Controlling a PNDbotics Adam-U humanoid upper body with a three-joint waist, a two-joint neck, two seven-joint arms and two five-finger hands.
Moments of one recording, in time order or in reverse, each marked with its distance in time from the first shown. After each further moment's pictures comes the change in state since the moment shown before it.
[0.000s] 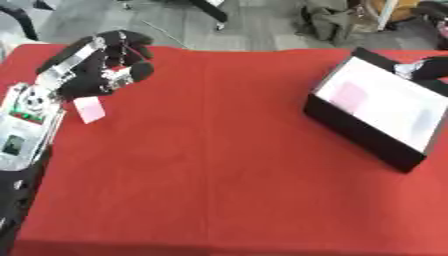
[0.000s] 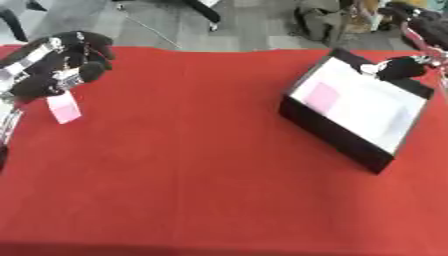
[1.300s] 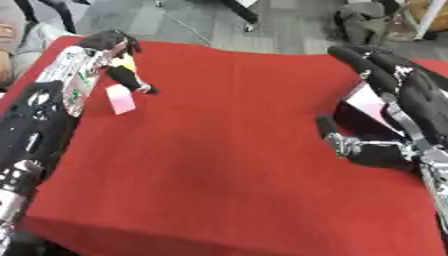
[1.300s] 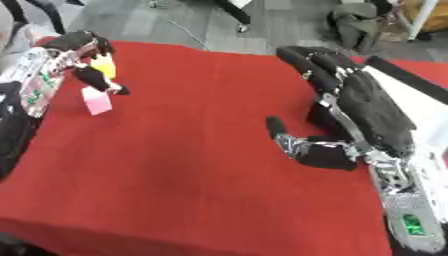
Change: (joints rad) left arm -0.259 0.110 0.012 0.628 -1.050 0.032 0.042; right arm 0.284 0.388 0.248 -0.572 -0.081 -0.211 -0.007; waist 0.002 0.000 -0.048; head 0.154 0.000
